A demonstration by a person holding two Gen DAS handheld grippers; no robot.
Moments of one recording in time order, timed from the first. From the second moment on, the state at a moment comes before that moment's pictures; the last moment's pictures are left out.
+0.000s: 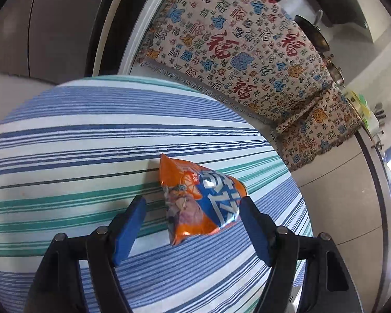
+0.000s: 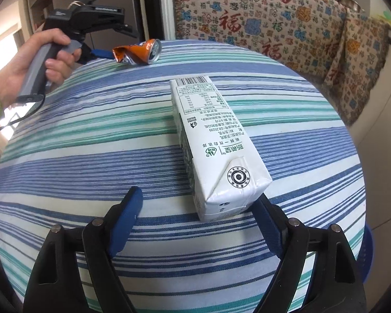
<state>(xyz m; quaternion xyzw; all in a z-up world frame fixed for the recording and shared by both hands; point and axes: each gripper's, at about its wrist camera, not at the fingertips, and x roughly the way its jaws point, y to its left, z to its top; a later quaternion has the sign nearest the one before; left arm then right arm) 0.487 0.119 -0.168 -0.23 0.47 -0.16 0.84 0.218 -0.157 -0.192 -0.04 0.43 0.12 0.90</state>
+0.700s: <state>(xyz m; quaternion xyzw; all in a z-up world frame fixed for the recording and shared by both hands) 0.275 0.046 -0.120 -0.04 0.38 -0.21 0.90 0.281 -0.158 -0.145 -0.07 0.51 0.19 0.84</state>
